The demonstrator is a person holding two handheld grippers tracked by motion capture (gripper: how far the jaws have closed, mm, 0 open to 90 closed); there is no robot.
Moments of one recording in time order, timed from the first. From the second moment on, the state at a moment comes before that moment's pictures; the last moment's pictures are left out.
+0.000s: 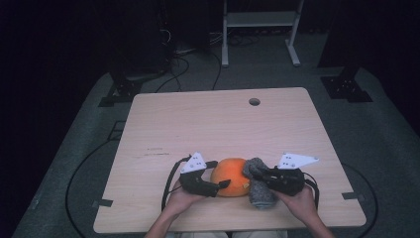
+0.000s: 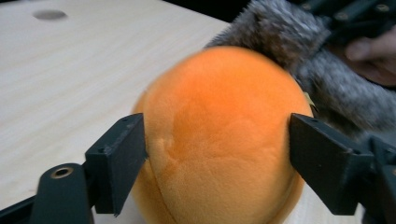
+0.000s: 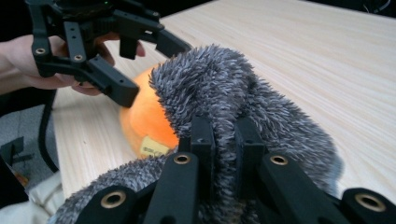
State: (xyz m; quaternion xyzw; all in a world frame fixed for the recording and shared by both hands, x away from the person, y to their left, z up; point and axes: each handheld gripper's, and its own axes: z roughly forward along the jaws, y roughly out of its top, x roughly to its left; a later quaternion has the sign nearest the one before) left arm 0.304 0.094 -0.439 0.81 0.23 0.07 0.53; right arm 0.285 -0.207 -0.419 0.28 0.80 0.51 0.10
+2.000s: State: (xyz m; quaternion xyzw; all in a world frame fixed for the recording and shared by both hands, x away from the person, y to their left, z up) left arm 0.306 0.074 -0.441 0.84 0.23 0.10 0.49; right arm 0.283 -0.197 -0.416 0.25 0.81 0.51 0.11
